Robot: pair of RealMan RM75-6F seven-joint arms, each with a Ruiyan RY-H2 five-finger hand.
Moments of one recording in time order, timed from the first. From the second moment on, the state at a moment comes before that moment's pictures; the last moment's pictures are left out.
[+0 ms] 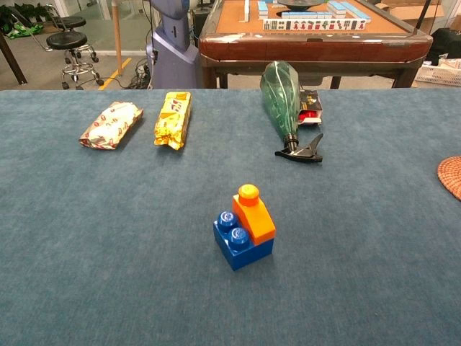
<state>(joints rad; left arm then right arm) -0.14 -1.10 -0.03 -1.82 1.43 1.38 0.16 0.08 -1.05 0.03 -1.76 -1.47 1.41 -0.07</state>
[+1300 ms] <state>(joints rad) -0.13 -1.15 0.01 -1.75 1.45 1.36 0.13 0.51 -1.16 0.21 -2.00 -1.26 0.99 -0.27</state>
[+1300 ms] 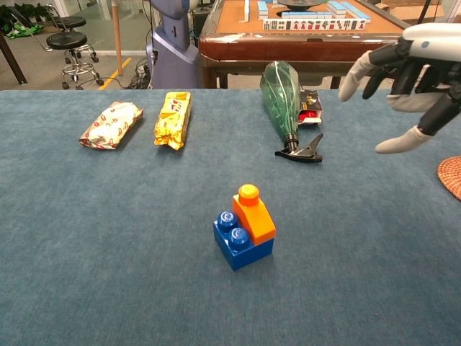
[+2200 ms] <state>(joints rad) -0.13 -1.19 0.02 -1.69 1.46 1.36 0.08 0.81 -1.31 0.18 -1.99 -0.90 0.88 -0.54</state>
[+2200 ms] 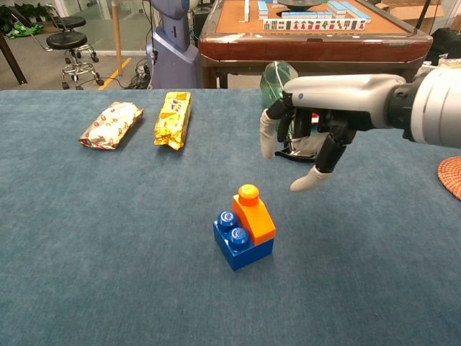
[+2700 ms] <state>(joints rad) -0.13 -1.19 0.02 -1.69 1.47 1.35 0.07 0.93 -1.36 0.16 -1.96 -0.76 0.89 -0.60</state>
